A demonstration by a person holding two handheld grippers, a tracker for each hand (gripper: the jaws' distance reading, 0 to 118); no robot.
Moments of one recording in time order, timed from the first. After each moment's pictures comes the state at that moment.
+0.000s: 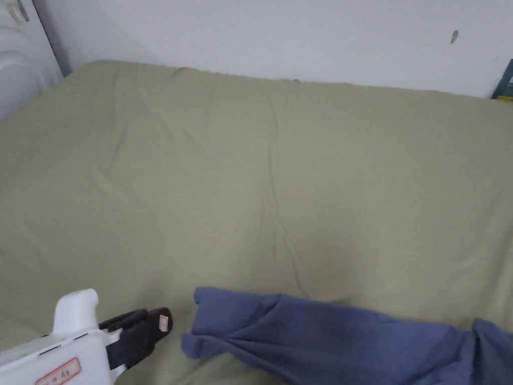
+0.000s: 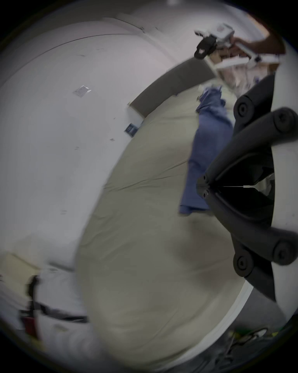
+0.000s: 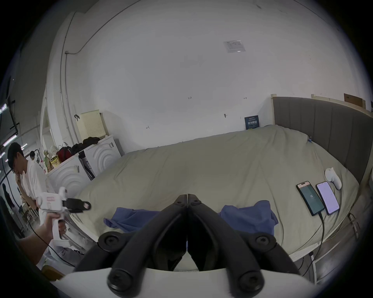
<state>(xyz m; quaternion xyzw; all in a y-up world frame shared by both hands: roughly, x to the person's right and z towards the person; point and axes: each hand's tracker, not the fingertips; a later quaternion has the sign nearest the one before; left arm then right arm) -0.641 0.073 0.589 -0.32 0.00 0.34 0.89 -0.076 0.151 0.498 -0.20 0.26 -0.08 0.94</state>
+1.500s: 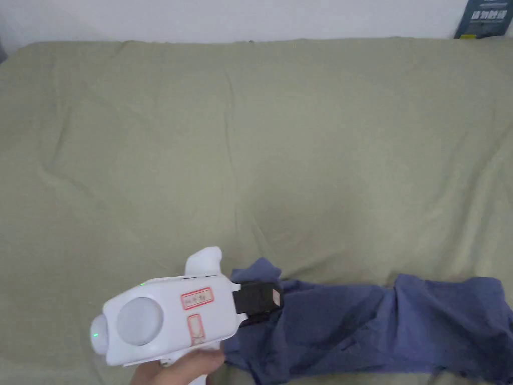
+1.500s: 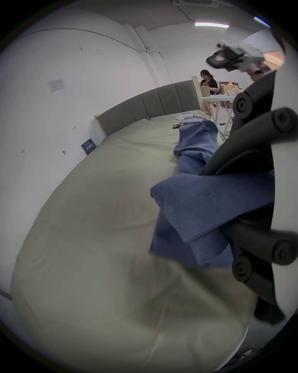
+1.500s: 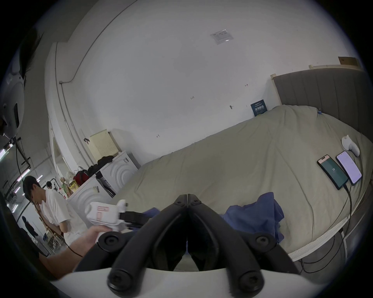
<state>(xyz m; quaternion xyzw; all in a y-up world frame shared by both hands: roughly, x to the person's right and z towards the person) -0.473 0.060 0.433 -0.44 -0.08 0.38 0.81 -0.064 0.143 0.503 -0.21 0.29 -0.19 0.91</state>
